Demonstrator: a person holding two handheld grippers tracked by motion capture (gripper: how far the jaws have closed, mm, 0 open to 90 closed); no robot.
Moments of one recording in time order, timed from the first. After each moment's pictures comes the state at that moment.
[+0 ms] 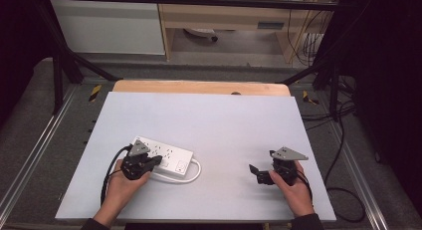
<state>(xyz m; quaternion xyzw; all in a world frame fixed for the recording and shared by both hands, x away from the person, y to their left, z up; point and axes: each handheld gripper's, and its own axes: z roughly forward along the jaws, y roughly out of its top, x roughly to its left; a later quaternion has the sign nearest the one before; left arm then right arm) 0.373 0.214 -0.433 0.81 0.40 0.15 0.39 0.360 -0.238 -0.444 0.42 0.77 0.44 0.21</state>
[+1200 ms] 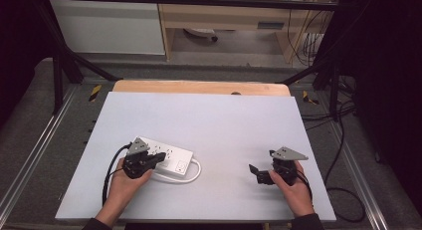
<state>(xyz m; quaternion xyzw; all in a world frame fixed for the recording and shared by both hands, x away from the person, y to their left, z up) 0.375 0.211 -0.429 0.79 0.39 0.14 0.44 0.361 -0.238 -0.443 0.41 0.77 0.44 0.21</state>
